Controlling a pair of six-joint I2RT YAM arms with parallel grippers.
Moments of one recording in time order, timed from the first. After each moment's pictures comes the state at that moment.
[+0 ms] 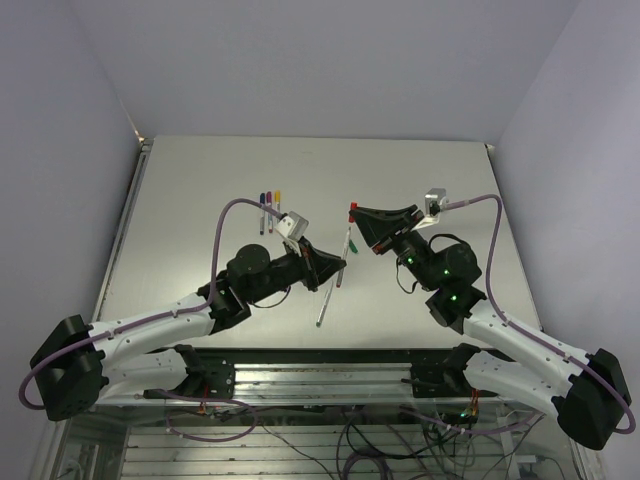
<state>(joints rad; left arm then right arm) -0.96 1.07 0.59 0.47 0.07 -0.54 0.73 0.92 0.54 0.73 -0.01 0.45</state>
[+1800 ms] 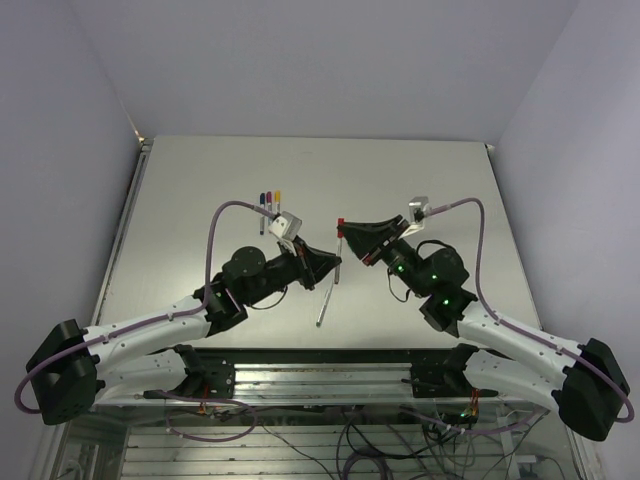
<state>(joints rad) -0.96 1.04 0.57 0.47 0.03 -0.54 0.78 0.94 0.49 0.74 -0.01 0.50</state>
